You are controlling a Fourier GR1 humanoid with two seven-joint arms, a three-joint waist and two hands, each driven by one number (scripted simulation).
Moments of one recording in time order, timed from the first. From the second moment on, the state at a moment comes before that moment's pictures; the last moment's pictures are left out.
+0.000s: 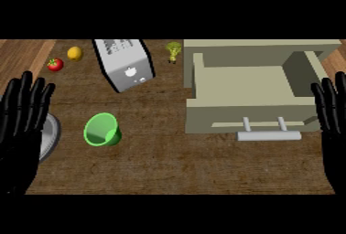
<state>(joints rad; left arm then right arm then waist) 0.00 0.15 -0.02 -2.10 0.03 0.01 0.01 0.01 -0.12 -0.01 -2.10 -0.01 0.00 -0.03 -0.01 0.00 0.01</state>
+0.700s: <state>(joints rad) -0.12 0.01 -0.10 -1.93 -0.05 0.33 0.02 -0.03 -0.09 0.03 -2.06 -0.10 0.06 0.08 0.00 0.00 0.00</state>
